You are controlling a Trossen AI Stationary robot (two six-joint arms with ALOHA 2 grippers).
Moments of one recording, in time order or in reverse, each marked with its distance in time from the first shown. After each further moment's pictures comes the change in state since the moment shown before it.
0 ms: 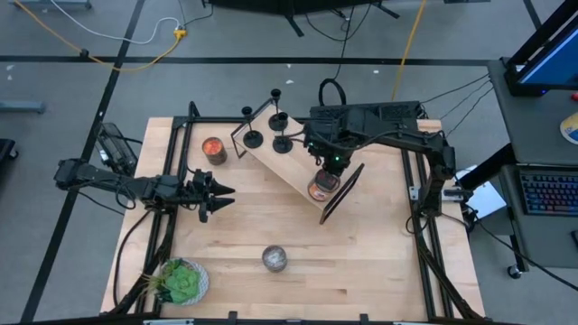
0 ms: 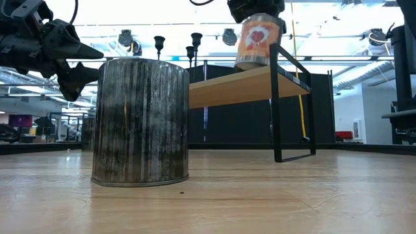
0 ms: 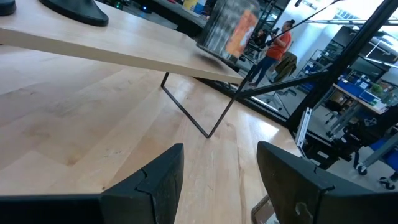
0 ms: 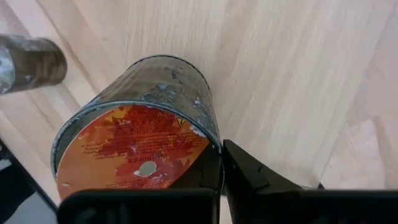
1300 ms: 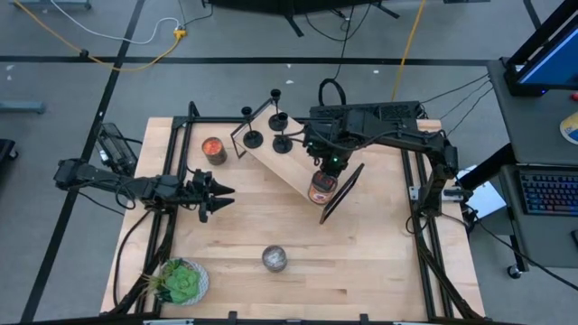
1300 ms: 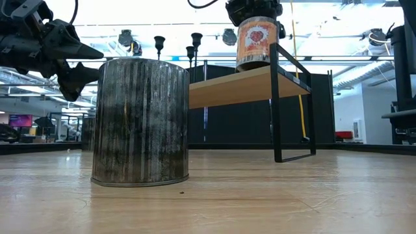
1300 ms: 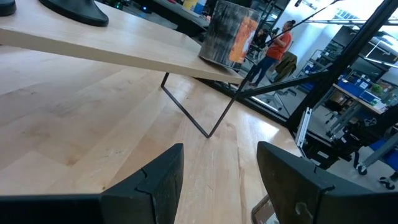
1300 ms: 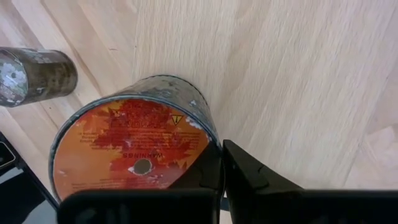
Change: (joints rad) left arm 0.000 0.000 0.000 0.000 0.000 0.001; right arm -0.001 -0.004 -0.075 0.060 0.010 -0.004
